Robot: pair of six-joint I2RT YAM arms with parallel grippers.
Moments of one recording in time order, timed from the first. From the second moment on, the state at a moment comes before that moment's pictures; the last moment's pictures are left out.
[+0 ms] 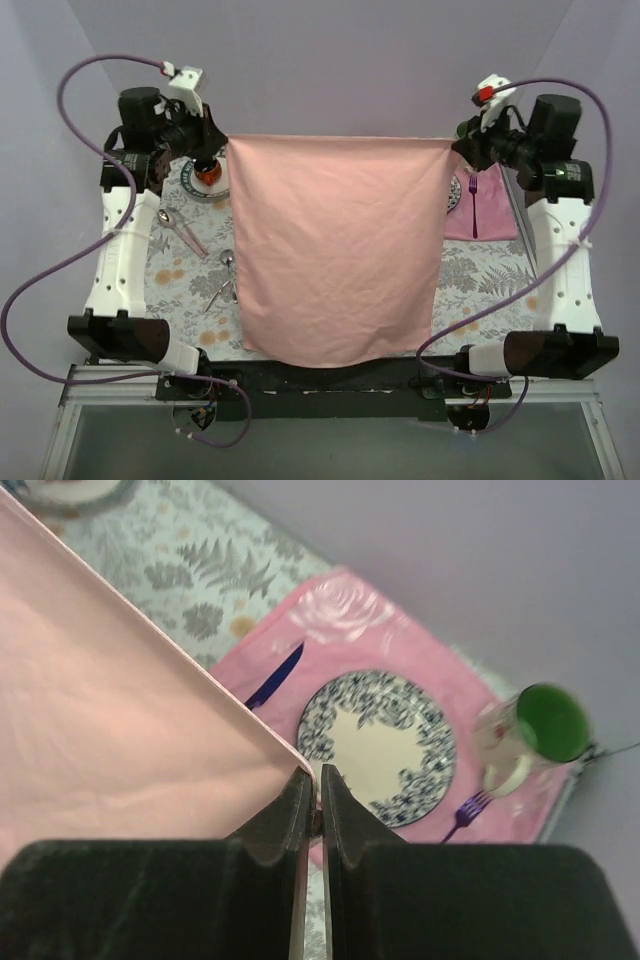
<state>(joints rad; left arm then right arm) -0.06 1.42 1.88 -0.74 0.43 0.04 -0.05 1.30 1.74 -0.75 -0.63 -0.42</state>
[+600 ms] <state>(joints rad) -0.05 2.03 1.66 -0.43 0.37 0.05 0.04 1.86 1.64 -0.51 -0.52 -0.44</state>
